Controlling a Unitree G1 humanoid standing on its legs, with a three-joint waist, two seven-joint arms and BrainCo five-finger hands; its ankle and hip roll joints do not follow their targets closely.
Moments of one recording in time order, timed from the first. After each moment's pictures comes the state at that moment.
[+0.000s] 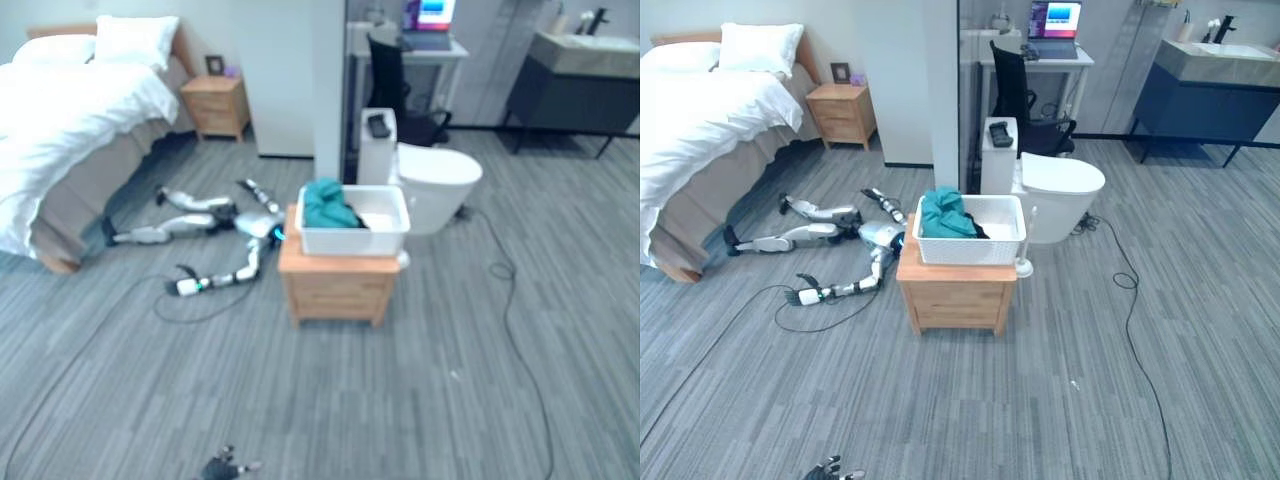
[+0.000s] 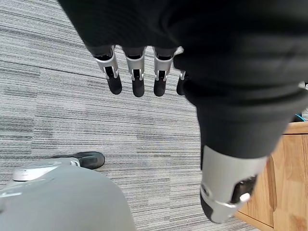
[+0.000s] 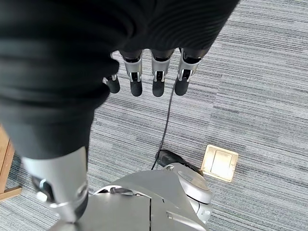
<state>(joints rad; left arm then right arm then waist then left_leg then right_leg) 0.03 0.20 -0.19 1.31 -0.22 -0.22 -0.02 0.06 -0.30 0.22 1.36 0.08 -0.13 0.05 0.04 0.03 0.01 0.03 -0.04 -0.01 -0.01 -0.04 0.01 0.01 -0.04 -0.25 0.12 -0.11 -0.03</state>
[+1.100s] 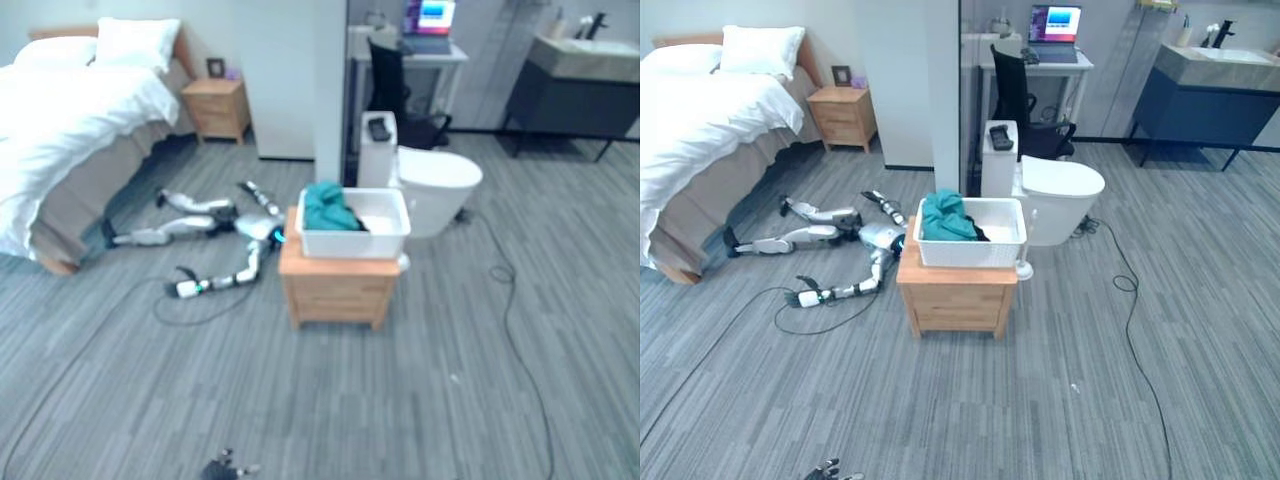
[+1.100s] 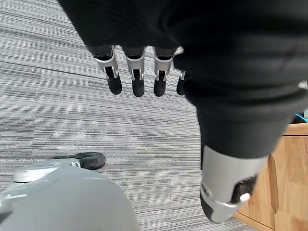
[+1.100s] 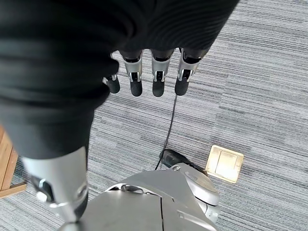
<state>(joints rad) 0.02 0.20 -0.19 1.33 -0.22 -0.22 -0.02 0.06 -0.29 0.24 1.35 0.09 -0.13 0.05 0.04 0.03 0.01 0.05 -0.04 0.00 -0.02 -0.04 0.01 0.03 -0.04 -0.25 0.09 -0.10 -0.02</state>
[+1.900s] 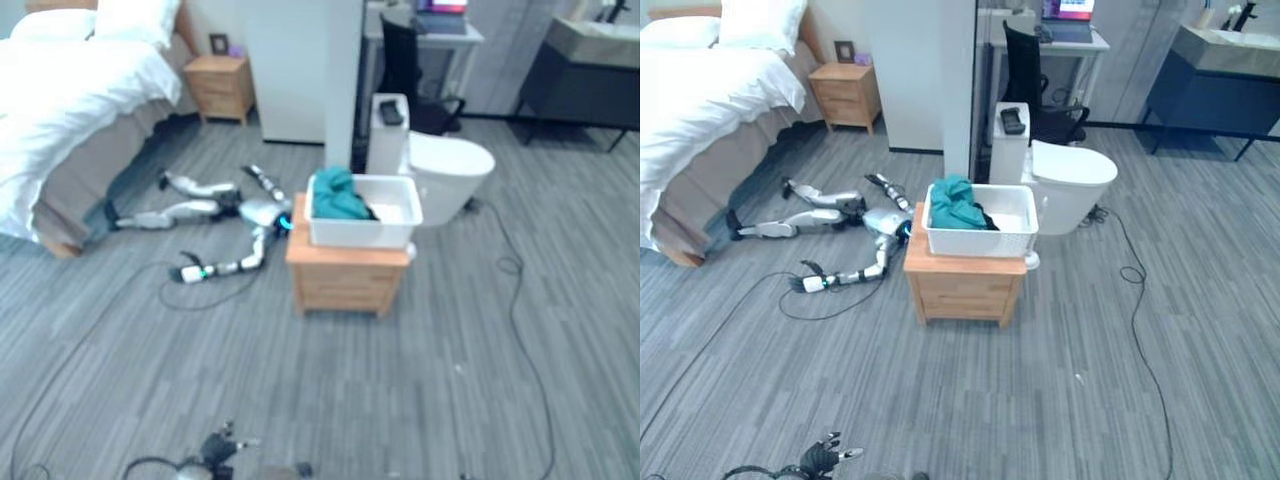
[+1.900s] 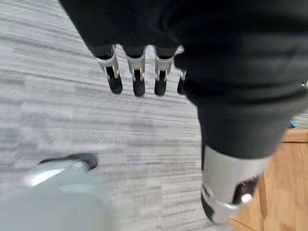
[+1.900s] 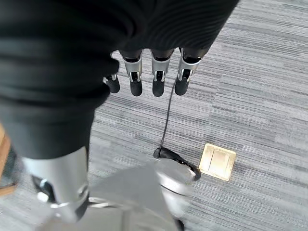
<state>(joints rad) -0.05 0.25 -0.22 1.29 -0.23 -0.21 -0.03 -0.01 -0.33 0.24 1.34 0.12 -0.14 0.06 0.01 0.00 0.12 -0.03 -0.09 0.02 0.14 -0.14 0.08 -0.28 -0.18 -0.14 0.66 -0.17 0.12</state>
